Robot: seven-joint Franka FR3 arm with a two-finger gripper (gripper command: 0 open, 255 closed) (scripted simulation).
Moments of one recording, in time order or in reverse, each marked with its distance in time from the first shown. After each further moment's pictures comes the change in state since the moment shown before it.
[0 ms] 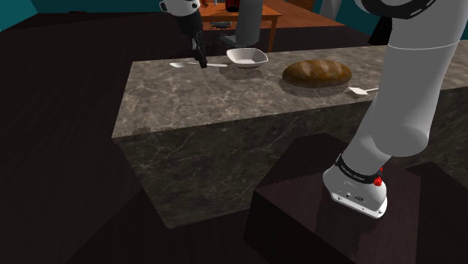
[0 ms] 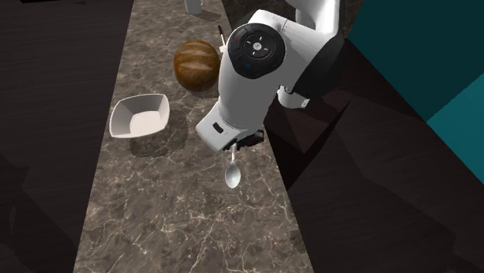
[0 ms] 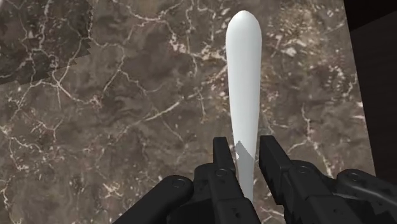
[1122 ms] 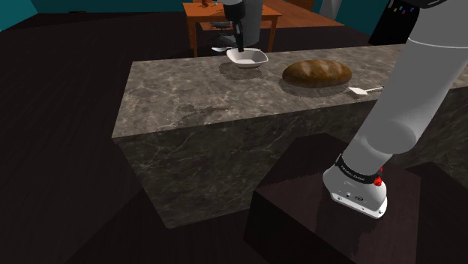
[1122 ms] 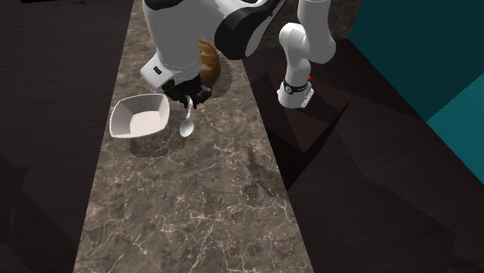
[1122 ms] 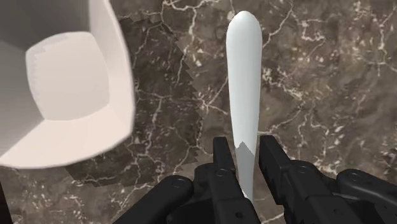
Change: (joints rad) arm -0.207 -0.171 -0.134 -0.223 -0.001 0.127 -0.314
